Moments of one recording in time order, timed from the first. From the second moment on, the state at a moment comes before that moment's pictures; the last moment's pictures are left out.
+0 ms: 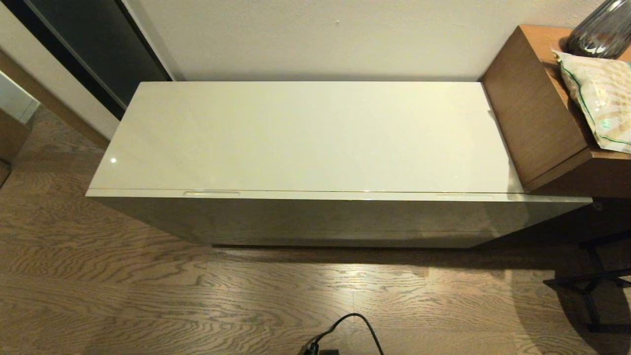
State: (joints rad) left arm 0.00 0.00 0.00 0.01 -0.01 0.06; right arm 0.00 0.00 0.00 0.00 0.00 -0.01
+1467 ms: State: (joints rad) left arm -0.01 0.58 -0.45 0.14 -0.12 0.01; right arm 0.00 0.00 0.00 0.00 0.00 -0.01
